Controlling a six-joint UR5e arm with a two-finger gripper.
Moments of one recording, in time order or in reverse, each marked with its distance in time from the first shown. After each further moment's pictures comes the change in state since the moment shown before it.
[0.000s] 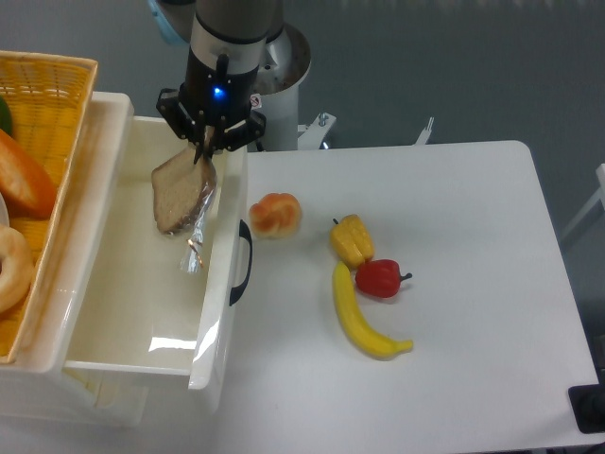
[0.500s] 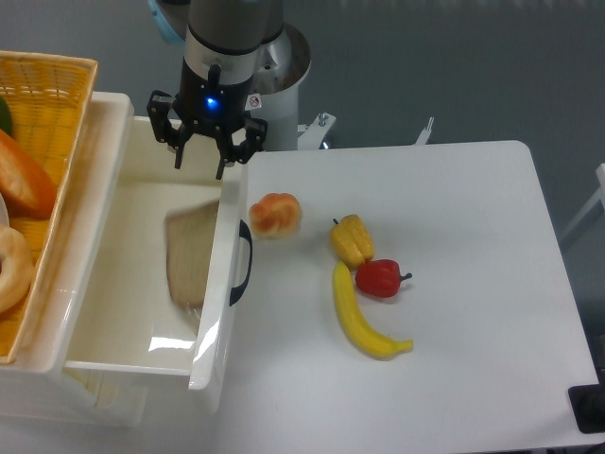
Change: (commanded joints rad) arm 0.000 -0.002 0.006 0.011 0.002 0.005
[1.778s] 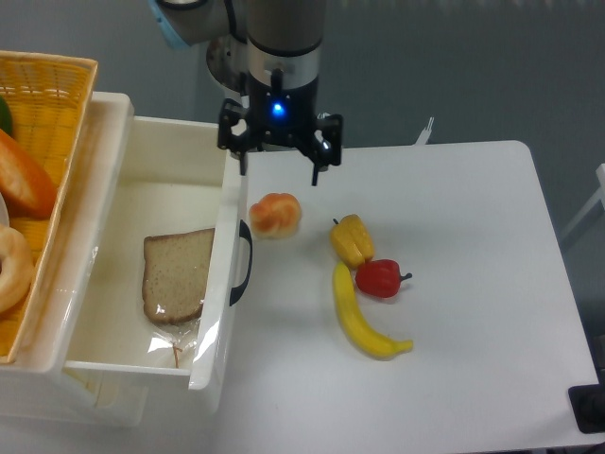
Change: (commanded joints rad) arm 0.112 -0.035 0.003 0.106 0.271 0.189
